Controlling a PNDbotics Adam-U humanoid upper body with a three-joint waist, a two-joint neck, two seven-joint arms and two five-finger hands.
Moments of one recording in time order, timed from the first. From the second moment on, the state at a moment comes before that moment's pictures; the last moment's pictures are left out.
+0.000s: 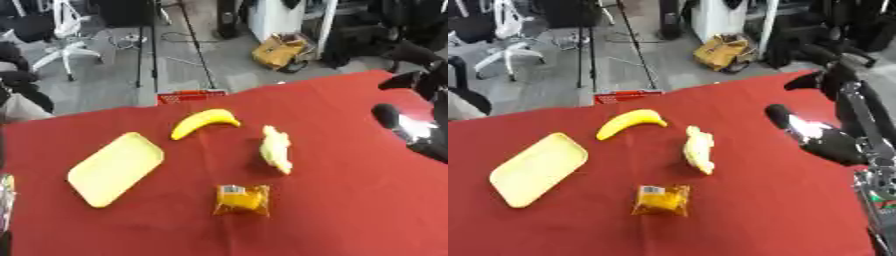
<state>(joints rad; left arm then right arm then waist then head) -0.34 0.22 0.16 -1.85 -0.16 -0.03 0.13 -0.28 -0.41 -0.02 -1.89 0.20 -0.17 -0.01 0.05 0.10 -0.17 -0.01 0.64</state>
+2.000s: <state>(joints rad) -0.33 0.23 0.14 -1.84 -0.14 -0.04 0.10 -0.71 -0.40 0.36 -1.24 0.48 -0.38 0.69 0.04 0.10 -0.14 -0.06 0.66</state>
